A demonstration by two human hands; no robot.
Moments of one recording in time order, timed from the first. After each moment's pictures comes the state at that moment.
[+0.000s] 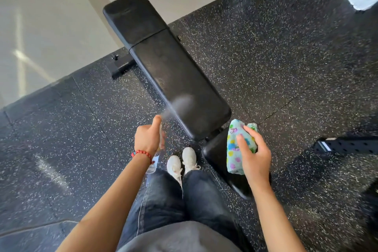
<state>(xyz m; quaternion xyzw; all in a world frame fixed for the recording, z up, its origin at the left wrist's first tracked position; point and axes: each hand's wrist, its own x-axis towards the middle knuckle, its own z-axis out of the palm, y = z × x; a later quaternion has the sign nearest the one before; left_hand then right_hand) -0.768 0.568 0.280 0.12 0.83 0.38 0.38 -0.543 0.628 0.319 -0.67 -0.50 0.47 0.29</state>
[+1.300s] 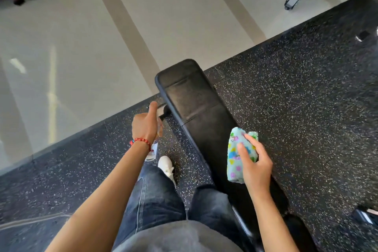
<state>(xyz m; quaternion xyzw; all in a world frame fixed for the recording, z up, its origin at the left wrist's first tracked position) -1.206 0.795 0.300 0.05 0.84 0.42 0.34 -0.959 0.829 0.327 -0.66 -0.51 0.47 0.28</state>
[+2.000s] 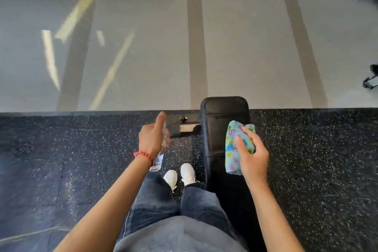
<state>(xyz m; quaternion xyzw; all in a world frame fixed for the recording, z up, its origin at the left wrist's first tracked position) -1.270 0.761 0.314 -0.08 0.82 0.51 0.26 -1.114 0.925 0.323 -0.49 -0.65 0.56 0.17</state>
